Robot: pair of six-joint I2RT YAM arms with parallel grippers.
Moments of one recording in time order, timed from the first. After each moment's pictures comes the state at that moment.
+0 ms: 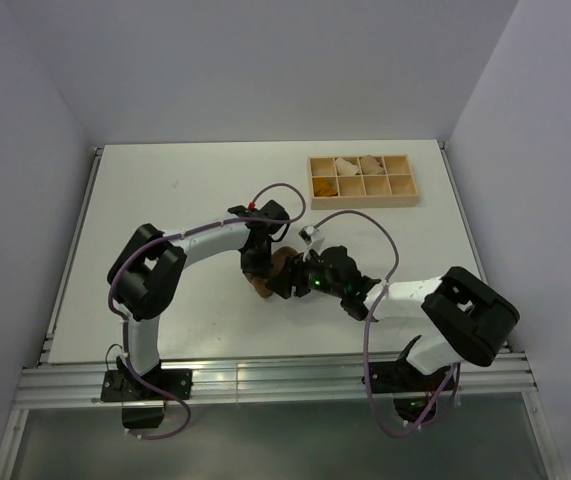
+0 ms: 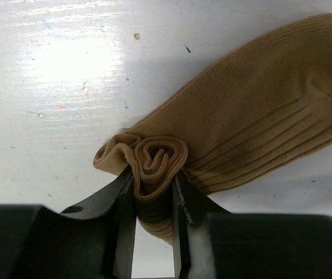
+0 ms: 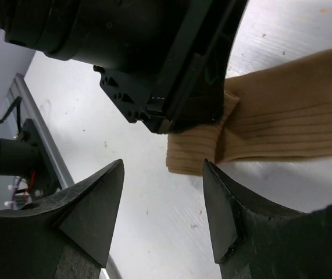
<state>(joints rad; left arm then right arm) -0.75 1.95 1.36 -0.79 -0.13 -0.73 0.77 1.43 0.42 0.65 -0.24 0.62</state>
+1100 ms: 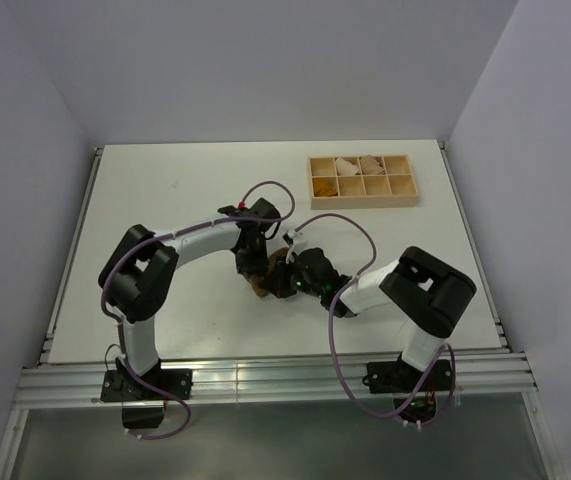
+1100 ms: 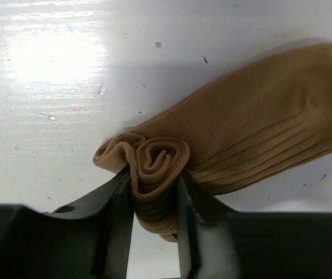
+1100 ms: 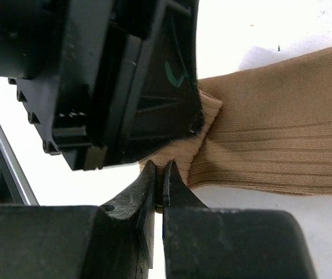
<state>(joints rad) -0.72 1.91 1.32 -0.75 -0.10 -0.76 0.85 1.70 0.53 0.73 -0.12 0.63</state>
